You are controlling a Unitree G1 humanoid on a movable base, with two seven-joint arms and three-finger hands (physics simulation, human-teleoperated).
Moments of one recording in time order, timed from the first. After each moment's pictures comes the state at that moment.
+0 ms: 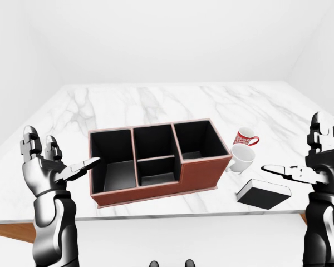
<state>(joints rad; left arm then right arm) -0.02 0.15 0.42 -0.30 -0.35 0.09 0.14 0.07 -0.13 -0.54 -0.58 0.31 0.09 0.09</state>
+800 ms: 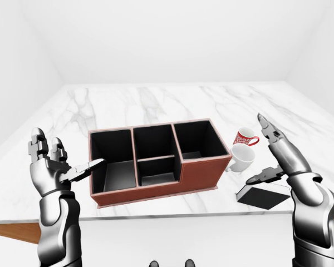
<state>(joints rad) -0.02 0.14 0.40 -0.27 -0.33 0.08 0.13 -0.06 -0.29 -0.37 -0.35 -0.65 0.09 0.47</state>
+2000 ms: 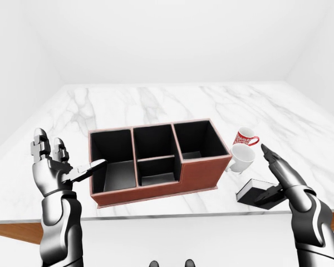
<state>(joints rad) -0.02 0.13 0.39 -0.26 -0.32 0.07 0.13 -0.01 -0.32 -0.39 -0.03 -0.79 0.09 0.44</state>
